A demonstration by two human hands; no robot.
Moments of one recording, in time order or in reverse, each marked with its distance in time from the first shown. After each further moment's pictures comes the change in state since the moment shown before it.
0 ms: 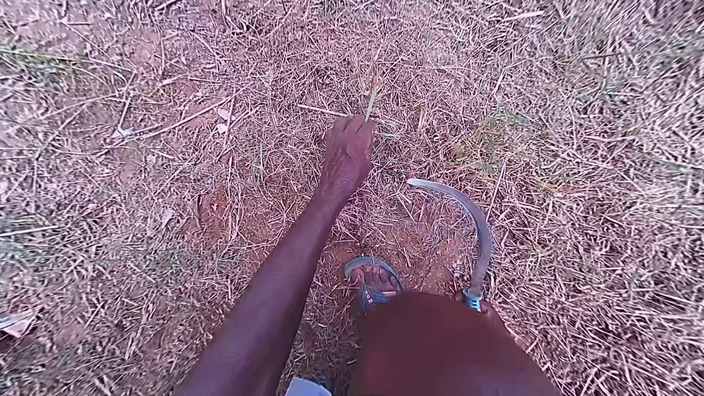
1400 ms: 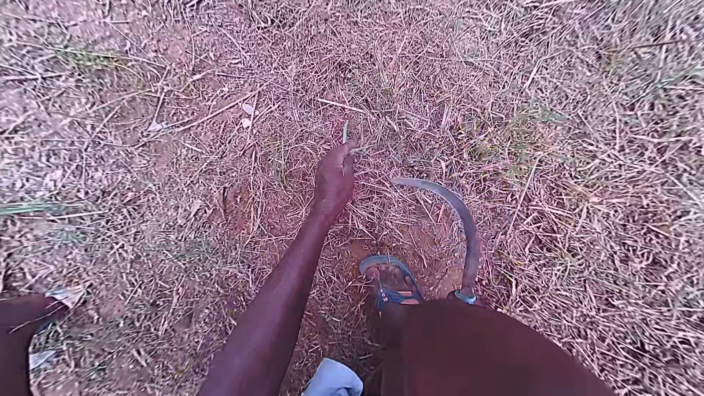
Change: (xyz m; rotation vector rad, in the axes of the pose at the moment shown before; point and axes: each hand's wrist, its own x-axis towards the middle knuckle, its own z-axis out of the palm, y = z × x) left_hand -0.057 -0.038 -0.005 -0.393 0.046 -0.390; right_hand -0.013 -0.063 0.086 -0.300 0.037 -0.146
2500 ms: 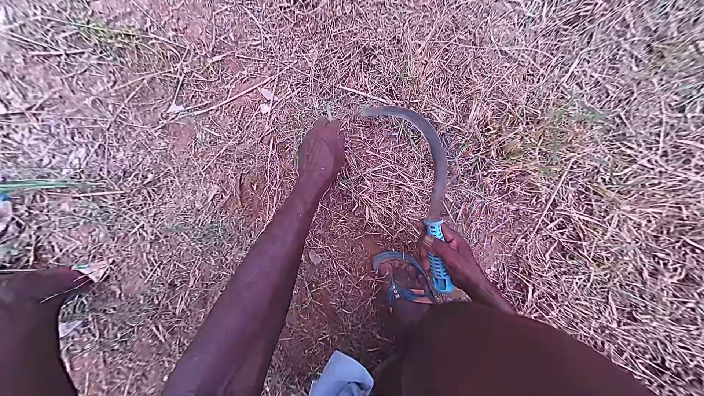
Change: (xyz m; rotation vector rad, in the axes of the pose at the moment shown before) left_hand 0.045 -0.029 -0.045 0.509 -0.144 -0.145; right_hand 0.125 0.023 0.045 0.154 -0.374 -0.148
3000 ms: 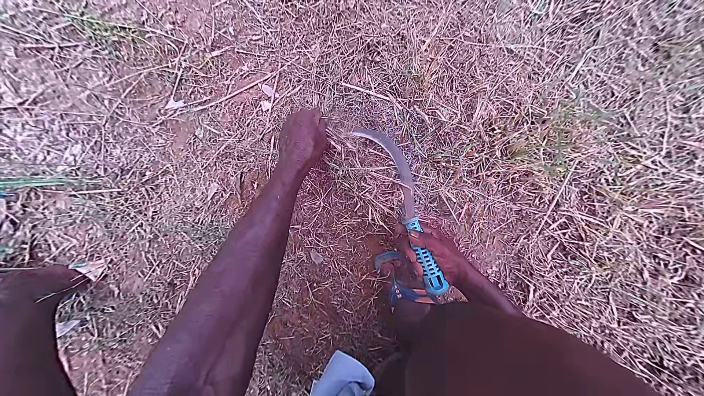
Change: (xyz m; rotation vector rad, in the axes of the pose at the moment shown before) left_hand 0.020 -0.024 -0.027 0.037 -0.054 -0.117; right_hand 0.019 -0.009 0.021 0.302 -0.209 0.293
